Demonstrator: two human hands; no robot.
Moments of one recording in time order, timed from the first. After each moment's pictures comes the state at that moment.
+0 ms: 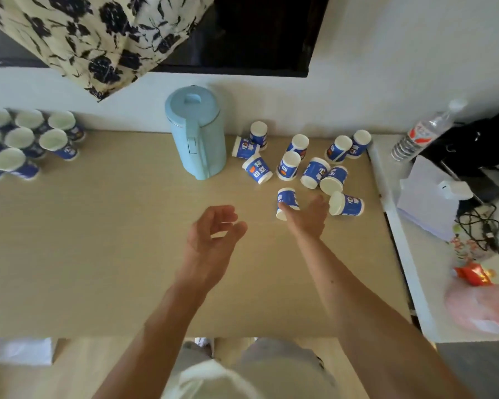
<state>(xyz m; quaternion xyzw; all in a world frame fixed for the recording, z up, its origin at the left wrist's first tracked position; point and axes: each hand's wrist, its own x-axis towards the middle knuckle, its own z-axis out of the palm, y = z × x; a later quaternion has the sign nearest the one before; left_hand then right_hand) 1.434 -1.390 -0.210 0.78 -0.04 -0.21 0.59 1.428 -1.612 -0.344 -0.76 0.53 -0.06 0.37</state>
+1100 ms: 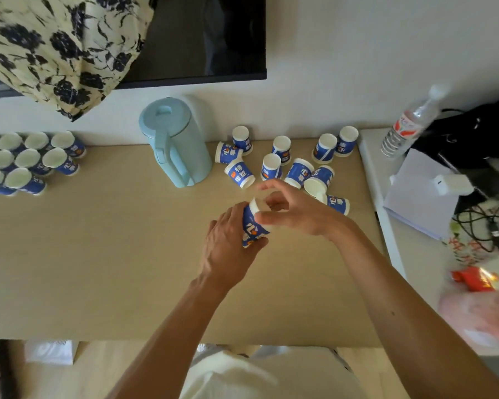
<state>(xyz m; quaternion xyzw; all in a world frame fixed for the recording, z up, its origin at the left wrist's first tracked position) 1.404 -1.493 -0.244 0.91 -0.26 -0.07 0.32 1.379 -1.687 -0.231 -0.77 0.09 0.17 0.61</state>
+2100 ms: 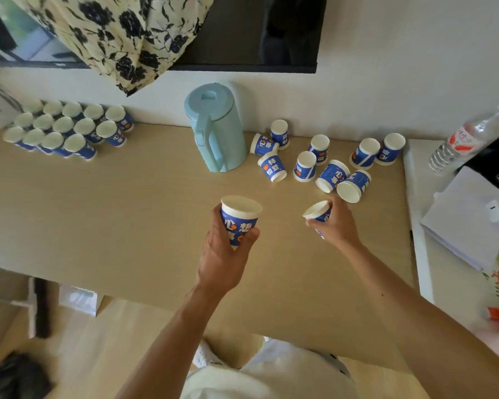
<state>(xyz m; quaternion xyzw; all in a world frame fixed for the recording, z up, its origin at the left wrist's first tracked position) 1.374 -1.447 -0.241 0.86 -0.05 -0.07 0.50 1.388 -1.717 -0.374 -0.88 0.27 0.00 0.40</state>
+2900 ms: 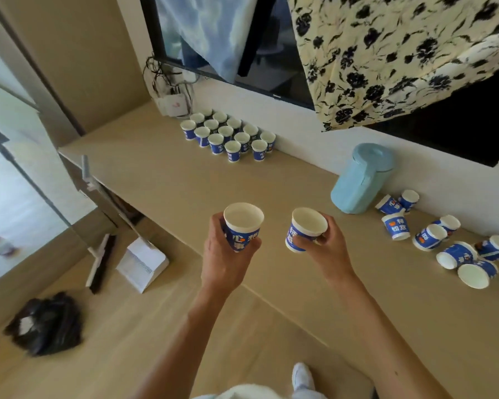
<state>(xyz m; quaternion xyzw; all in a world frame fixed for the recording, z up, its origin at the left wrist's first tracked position) 1.338 -1.126 -0.182 0.82 0.11 0.12 0.55 1.391 -1.338 -0.228 -0.72 0.02 -0.01 0.70</state>
